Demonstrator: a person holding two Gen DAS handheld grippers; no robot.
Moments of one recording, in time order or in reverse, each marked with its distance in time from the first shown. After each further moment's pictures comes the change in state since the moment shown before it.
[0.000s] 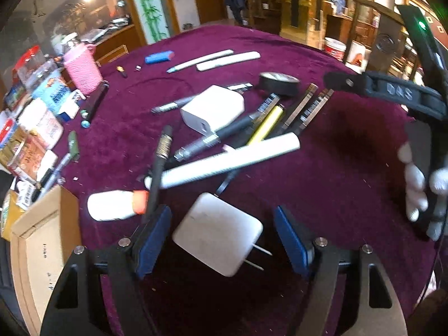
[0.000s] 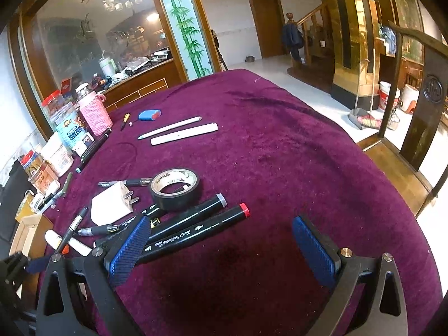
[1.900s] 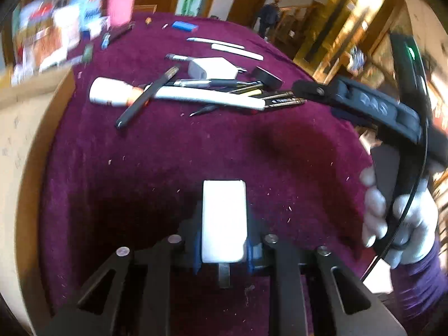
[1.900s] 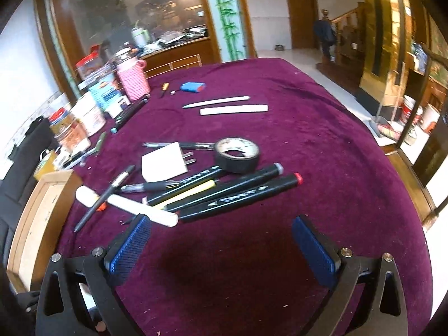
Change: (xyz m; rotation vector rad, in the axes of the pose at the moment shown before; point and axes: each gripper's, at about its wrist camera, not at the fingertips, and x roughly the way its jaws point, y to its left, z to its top) left arm -0.043 0.007 -0.075 -0.440 -0.034 -0.243; right arm -0.030 0.062 -0.019 -0.161 0.106 0.083
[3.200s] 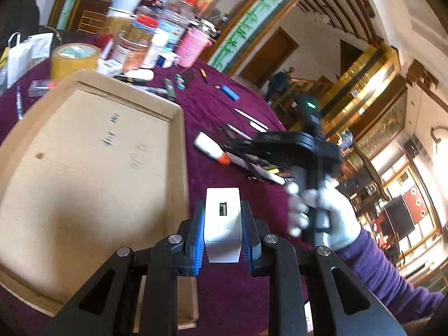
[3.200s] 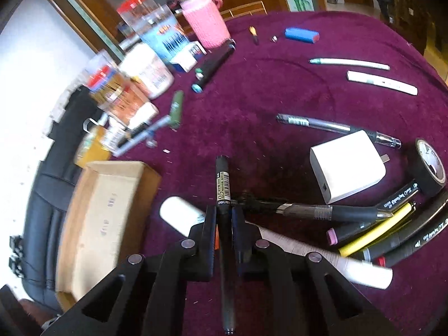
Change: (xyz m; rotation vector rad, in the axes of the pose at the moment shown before) left arm -0.139 0.120 -0.025 -0.250 -0.287 -0.121; right arm 0.096 0.141 0.039 0.003 0.264 0.305
